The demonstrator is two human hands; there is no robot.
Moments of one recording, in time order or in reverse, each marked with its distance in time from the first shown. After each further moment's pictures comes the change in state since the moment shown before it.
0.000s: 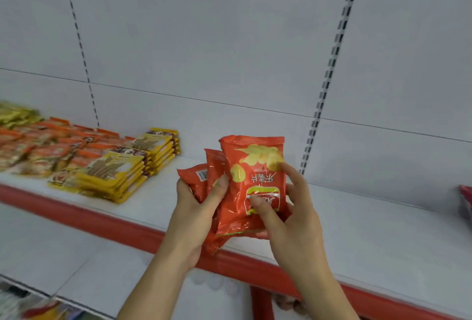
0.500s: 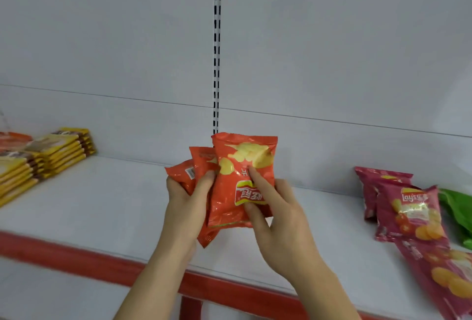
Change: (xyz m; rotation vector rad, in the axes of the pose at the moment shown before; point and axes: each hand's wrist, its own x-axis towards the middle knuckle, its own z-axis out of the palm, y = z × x) left_hand -0.028 -0.072 0.207 0.115 0.065 0.002; right_hand 0.029 0.061 -0.219 -0.467 -0.074 -0.309
